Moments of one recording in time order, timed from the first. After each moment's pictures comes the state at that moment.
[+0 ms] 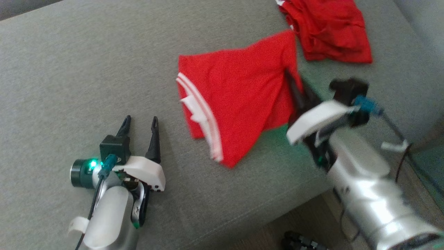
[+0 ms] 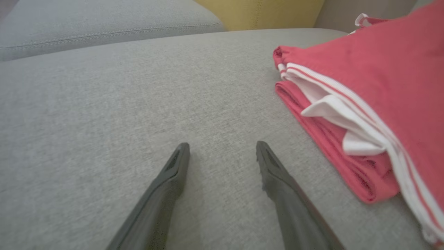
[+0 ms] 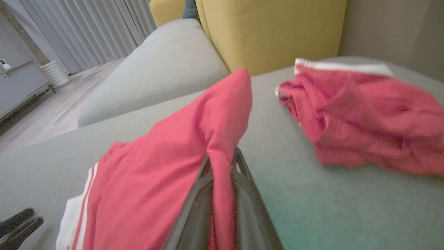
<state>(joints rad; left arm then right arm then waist) -0.31 0.04 -0.24 0.52 -0.10 0.10 -0.25 -0.67 -0.06 0.45 0.82 0.51 0.13 -0.25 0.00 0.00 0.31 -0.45</state>
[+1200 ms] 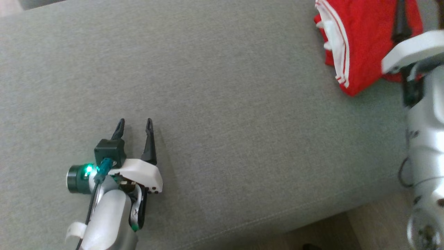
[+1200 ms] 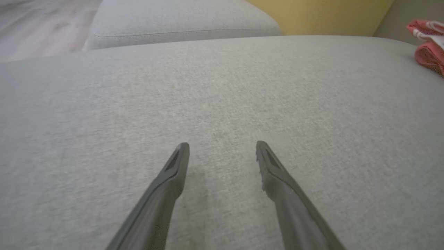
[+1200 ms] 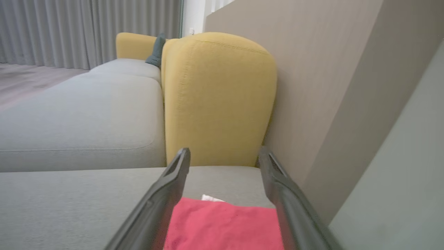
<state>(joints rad) -0.29 0.04 -0.23 0.50 -0.12 0.13 -0.26 -0.90 -0.18 -0.14 0.86 -0.10 0.13 -0.25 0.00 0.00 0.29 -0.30</state>
